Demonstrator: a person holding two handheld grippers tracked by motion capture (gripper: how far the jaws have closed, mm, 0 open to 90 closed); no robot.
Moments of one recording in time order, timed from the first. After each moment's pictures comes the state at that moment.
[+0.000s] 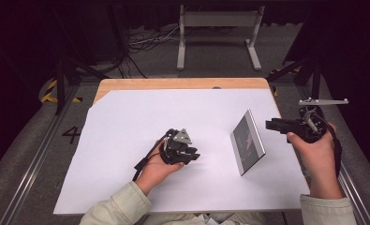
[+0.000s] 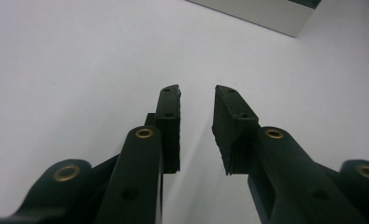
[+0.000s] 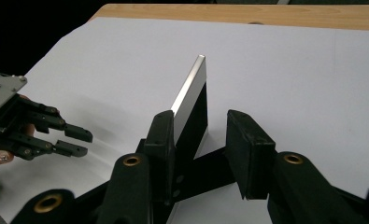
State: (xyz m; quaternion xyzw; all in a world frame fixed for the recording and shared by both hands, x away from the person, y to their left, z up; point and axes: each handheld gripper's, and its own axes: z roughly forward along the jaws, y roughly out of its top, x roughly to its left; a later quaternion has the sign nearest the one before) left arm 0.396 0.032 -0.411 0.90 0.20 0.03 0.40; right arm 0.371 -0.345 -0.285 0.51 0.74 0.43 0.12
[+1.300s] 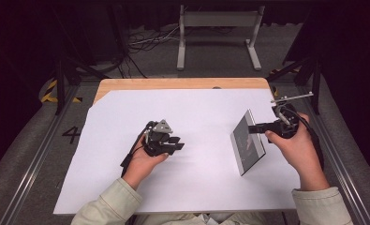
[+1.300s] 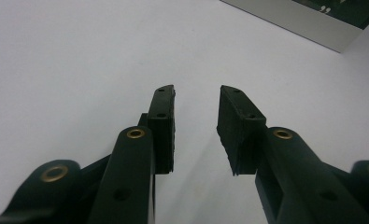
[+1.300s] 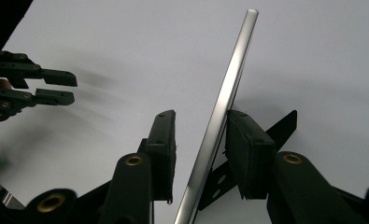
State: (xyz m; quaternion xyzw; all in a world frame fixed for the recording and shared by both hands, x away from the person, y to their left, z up) left arm 0.413 0.079 -0.402 0.87 0.27 0.06 0.42; right arm 0.394 -0.298 -0.296 0.55 0.76 0.34 0.05
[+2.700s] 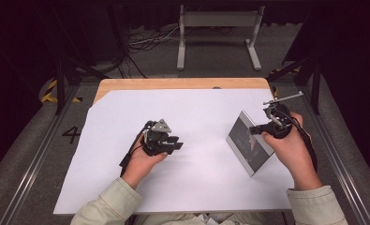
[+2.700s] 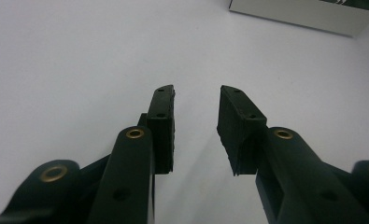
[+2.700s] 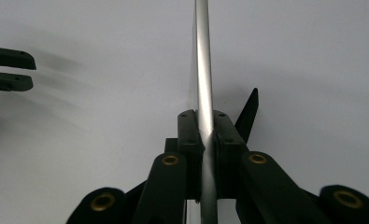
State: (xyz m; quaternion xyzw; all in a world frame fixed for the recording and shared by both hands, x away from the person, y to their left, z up) left arm 0.414 0.082 -0.403 0.87 0.27 0.06 0.41; right arm 0.395 -0.283 -0.297 0.55 0.78 0.28 0.10
